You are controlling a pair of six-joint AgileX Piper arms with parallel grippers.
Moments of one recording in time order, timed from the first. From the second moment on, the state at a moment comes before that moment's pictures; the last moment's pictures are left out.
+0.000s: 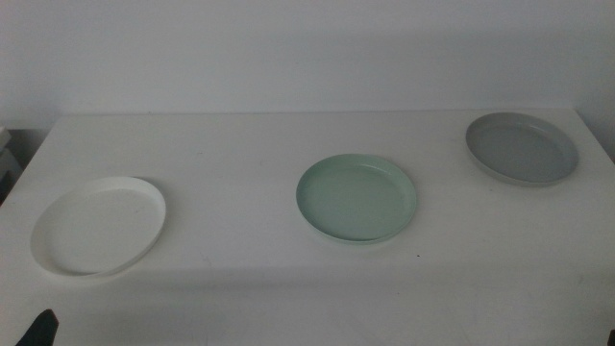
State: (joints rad) left arm -0.04 -0.01 0.03 -0.02 0.22 -0.02; right arm 0.07 -0.01 0.03 0.09 0.32 -0.18
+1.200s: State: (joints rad) left arm -0.04 -0.01 0.03 -0.02 0.22 -0.02; right arm 0.07 0.93 -0.80 0.12 0.74 0.01
